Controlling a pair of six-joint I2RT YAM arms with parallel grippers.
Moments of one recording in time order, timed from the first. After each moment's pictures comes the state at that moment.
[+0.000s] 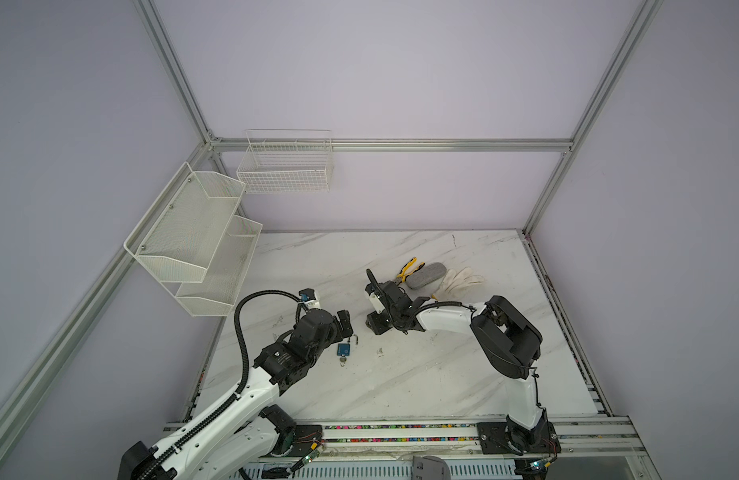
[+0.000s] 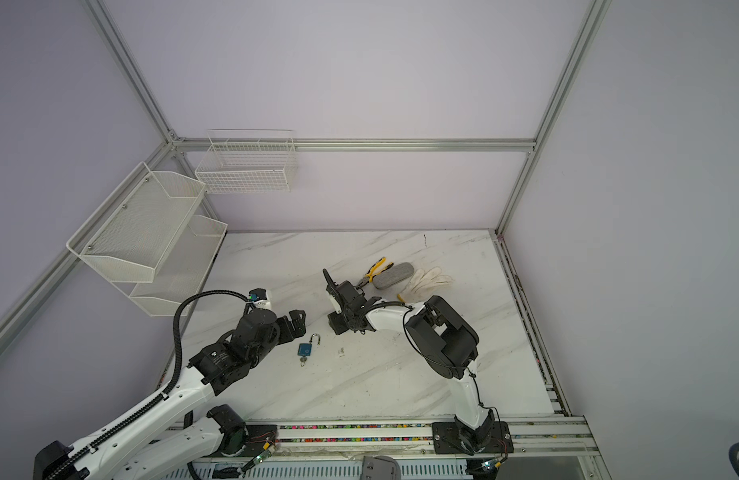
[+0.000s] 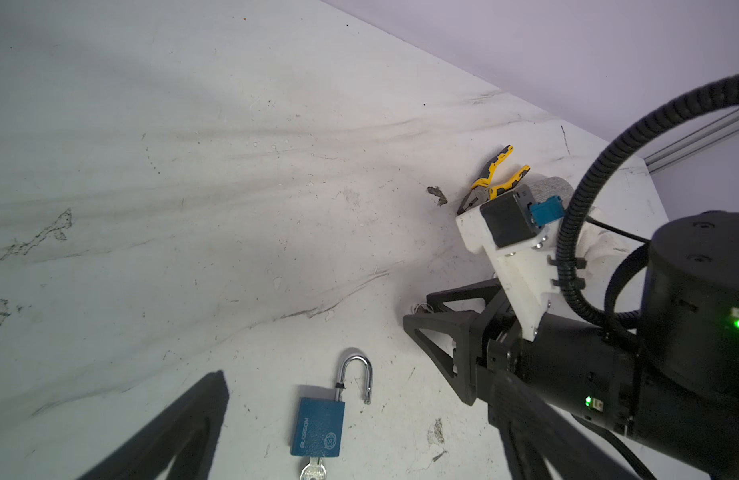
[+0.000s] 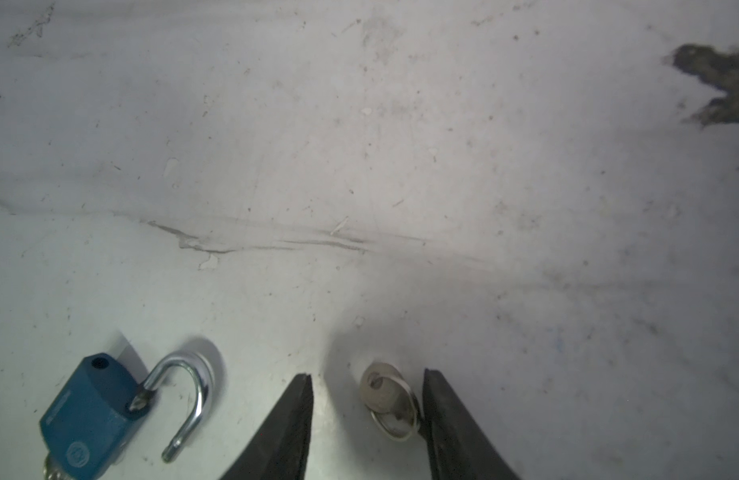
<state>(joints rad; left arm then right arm) -0.62 0.86 0.64 -0.43 -0.37 -0.74 0.85 2.02 1.26 -0.15 -0.11 0.26</state>
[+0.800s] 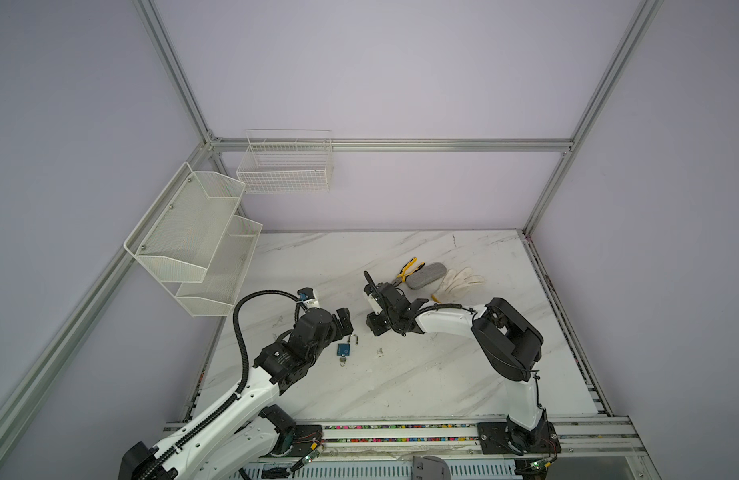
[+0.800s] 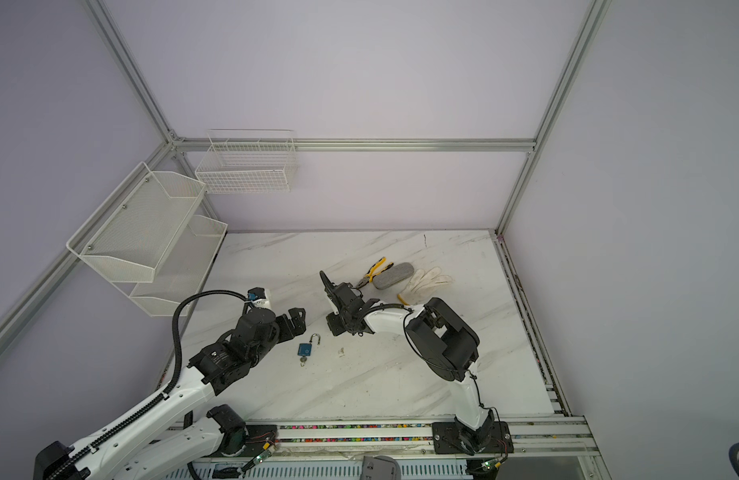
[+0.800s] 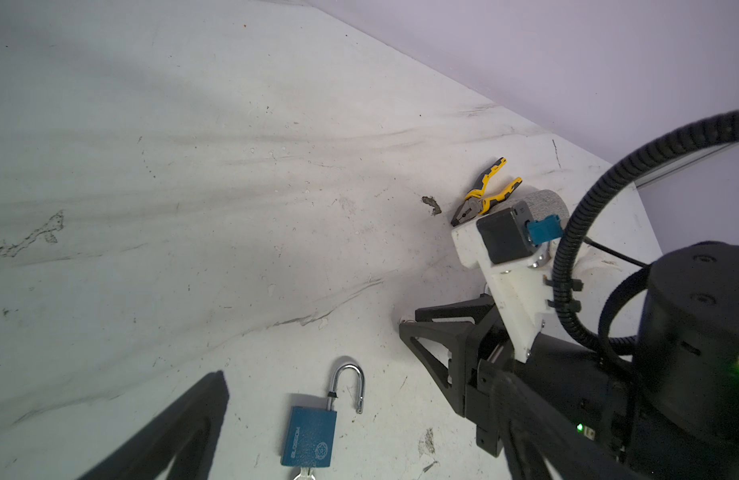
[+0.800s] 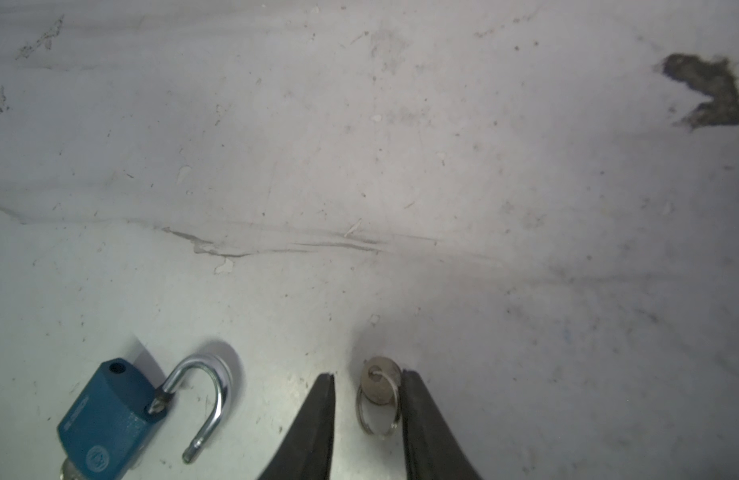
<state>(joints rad) -0.60 0.86 0.64 -0.40 -0.37 -0.75 0.87 2.01 1.27 -0.15 -0.07 0.29</state>
